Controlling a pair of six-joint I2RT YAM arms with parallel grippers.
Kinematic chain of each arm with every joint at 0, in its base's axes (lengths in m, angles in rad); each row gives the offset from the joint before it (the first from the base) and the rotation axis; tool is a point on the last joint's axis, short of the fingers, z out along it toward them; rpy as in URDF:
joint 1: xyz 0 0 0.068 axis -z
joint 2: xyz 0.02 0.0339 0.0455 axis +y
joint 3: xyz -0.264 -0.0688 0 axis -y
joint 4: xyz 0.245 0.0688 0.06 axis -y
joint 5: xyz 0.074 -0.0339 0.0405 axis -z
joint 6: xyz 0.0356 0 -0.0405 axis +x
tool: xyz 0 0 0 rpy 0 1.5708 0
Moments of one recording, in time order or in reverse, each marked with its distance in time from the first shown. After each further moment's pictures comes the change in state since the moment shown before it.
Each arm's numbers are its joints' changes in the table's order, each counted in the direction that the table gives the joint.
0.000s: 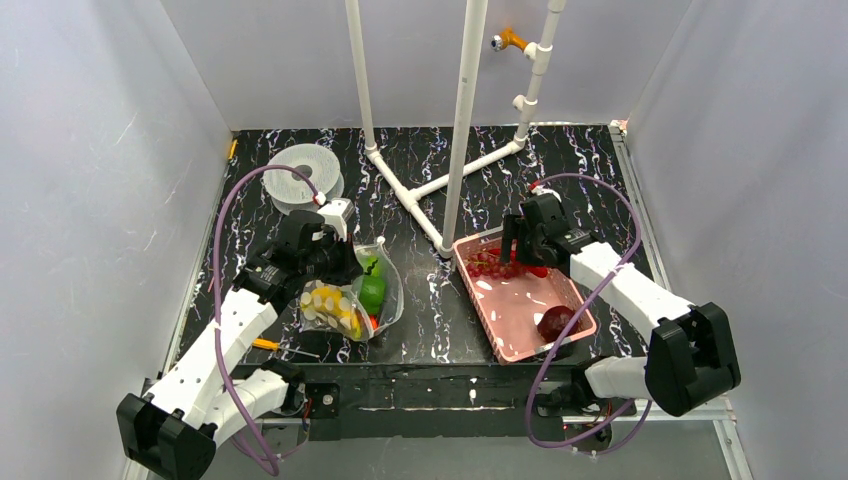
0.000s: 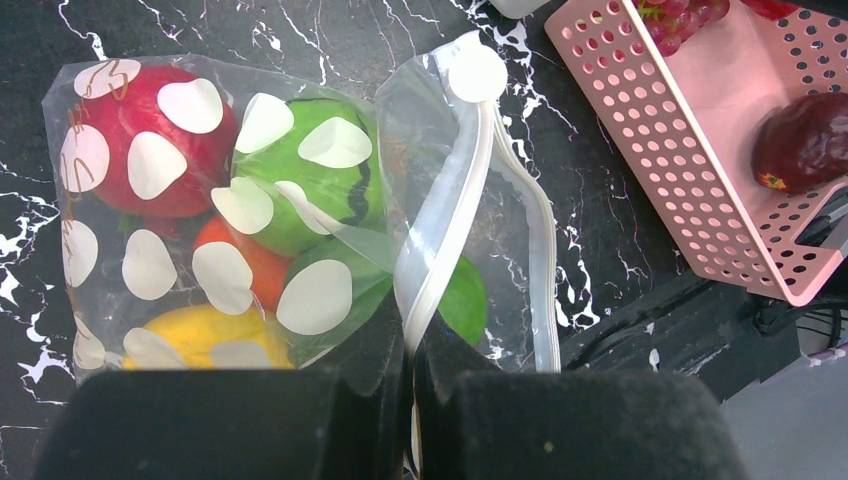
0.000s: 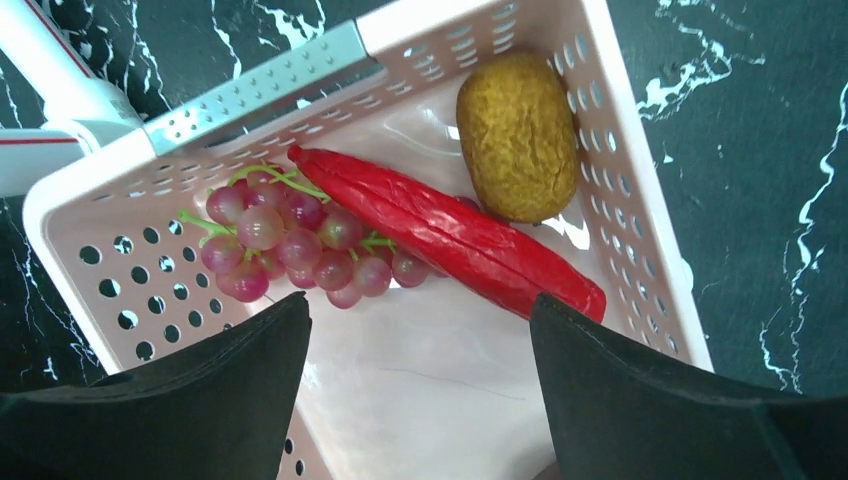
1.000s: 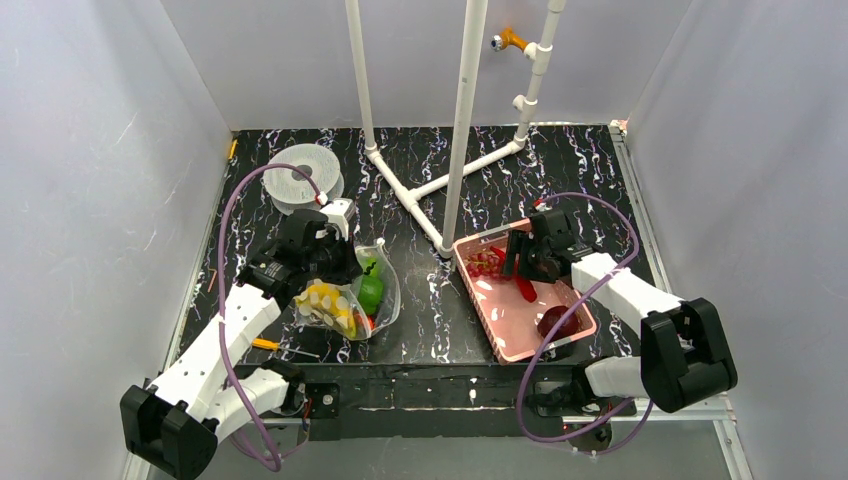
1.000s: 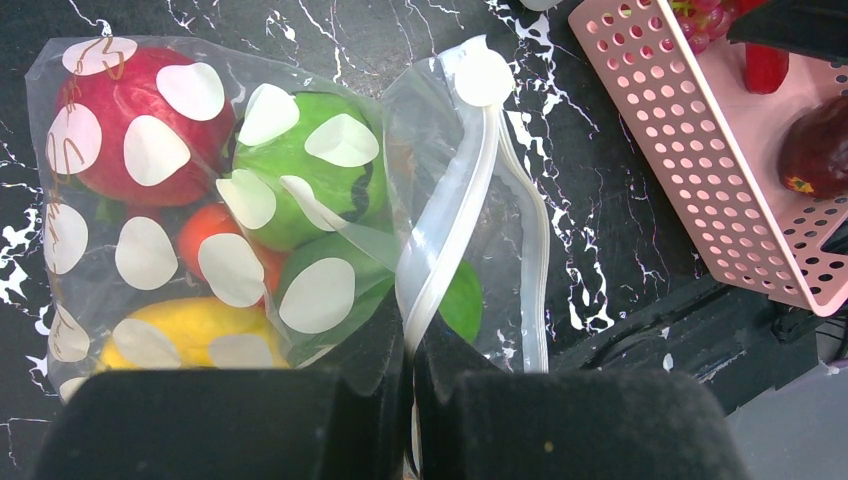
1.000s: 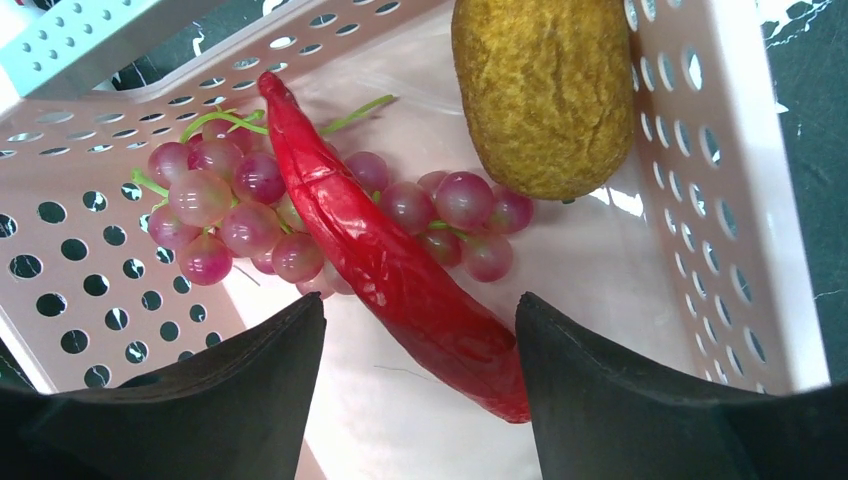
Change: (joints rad) left arm 0.000 0.032 0.000 0.000 -0.023 0.003; right arm 0.076 0.014 -0.158 0.154 -0.179 0.004
